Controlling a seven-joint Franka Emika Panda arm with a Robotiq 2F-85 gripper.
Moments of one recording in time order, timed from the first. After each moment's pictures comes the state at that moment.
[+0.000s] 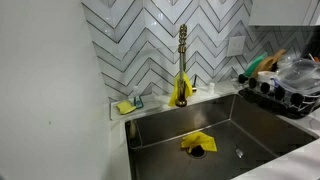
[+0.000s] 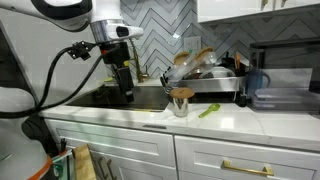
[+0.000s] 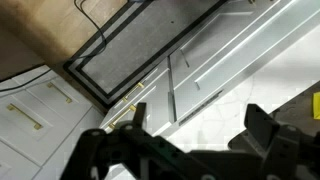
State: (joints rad) arm -0.15 -0.83 -0.11 -2.69 -0.12 1.92 -0.05
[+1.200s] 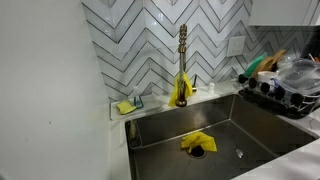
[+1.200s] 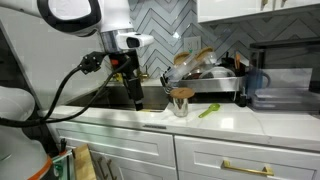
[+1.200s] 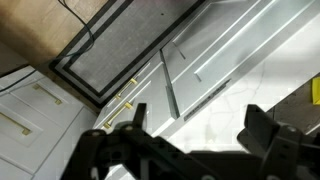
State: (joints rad) arm -0.16 -0.76 -0.19 -2.71 -0.09 2.04 -0.08
